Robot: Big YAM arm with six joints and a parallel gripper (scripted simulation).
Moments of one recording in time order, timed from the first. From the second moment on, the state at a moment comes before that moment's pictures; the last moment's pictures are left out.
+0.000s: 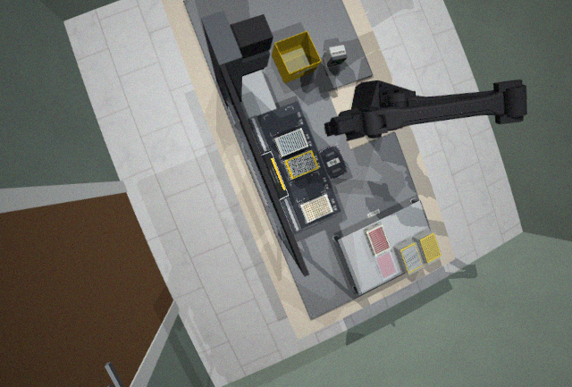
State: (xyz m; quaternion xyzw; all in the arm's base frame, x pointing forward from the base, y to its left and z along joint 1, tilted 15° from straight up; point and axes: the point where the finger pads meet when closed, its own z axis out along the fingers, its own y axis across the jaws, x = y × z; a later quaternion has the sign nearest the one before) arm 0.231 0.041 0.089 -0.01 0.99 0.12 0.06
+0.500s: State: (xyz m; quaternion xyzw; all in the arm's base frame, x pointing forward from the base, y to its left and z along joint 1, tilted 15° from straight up) arm 0.231 -0.023 0.071 0.02 0.99 0.11 0.04
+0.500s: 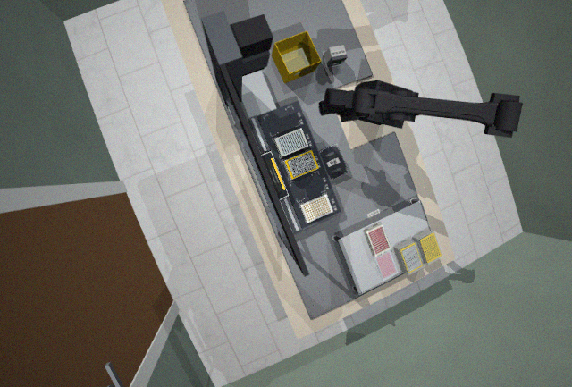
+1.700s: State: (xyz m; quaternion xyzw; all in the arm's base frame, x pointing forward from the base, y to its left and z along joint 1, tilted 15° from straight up) arm 0.235 -0.030 0.070 -0.01 0.99 0.12 0.05
